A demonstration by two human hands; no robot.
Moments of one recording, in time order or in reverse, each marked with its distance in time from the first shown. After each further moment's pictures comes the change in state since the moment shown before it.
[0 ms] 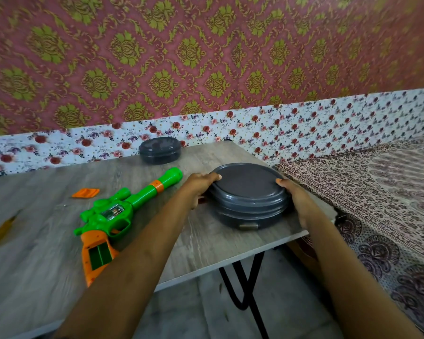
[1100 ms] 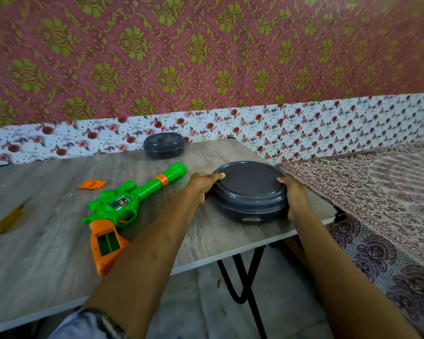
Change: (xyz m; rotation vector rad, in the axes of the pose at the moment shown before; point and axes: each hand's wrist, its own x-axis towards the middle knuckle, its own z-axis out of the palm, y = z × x) left_hand 0.016 -0.013 0.002 -0.116 0.039 -0.003; right_hand 0.001 -0.004 0.024 0.249 0.250 0.024
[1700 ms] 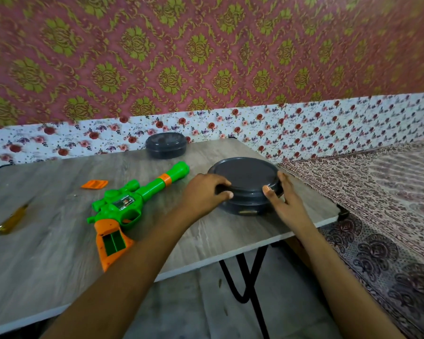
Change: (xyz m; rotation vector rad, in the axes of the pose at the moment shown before) left_hand -0.081 0.004 -0.031 1.015 -0.081 0.784; right_hand -0.035 0.021 -0.009 -0.676 -0.228 -0.523
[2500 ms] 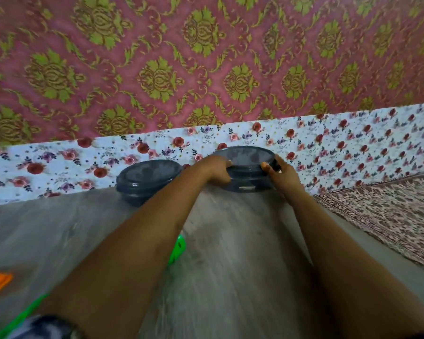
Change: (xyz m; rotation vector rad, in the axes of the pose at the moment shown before) left_hand 0.313 -0.155 0.033 0.353 -0.342 -0.117; right_hand 0.352 0.048 0.116 -0.006 0.055 0.098
